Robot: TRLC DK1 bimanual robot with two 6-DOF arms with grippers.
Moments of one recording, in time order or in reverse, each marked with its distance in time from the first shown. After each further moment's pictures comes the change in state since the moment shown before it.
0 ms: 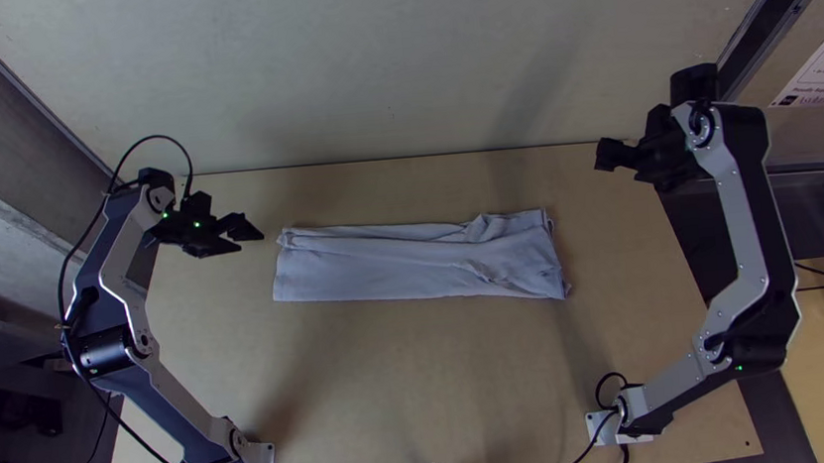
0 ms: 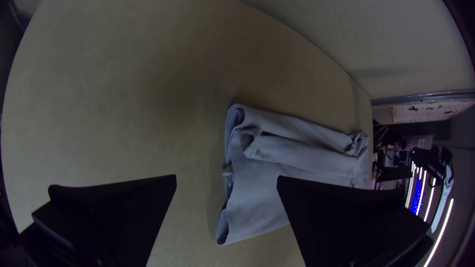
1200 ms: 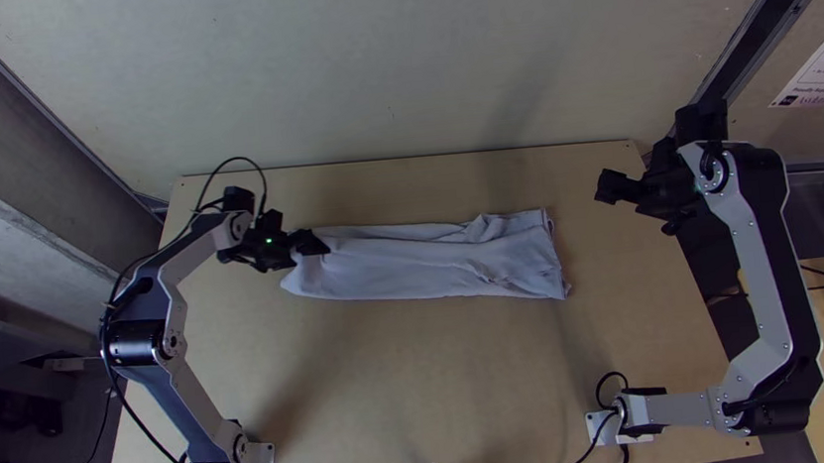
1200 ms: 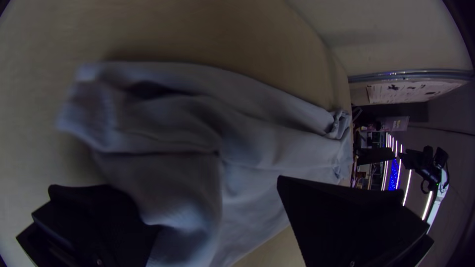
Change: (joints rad) left arm -0.305 0.019 -0.275 0.409 0.130 -0.253; right arm 0.043 -0.242 -0.259 -0.003 0.000 0.076
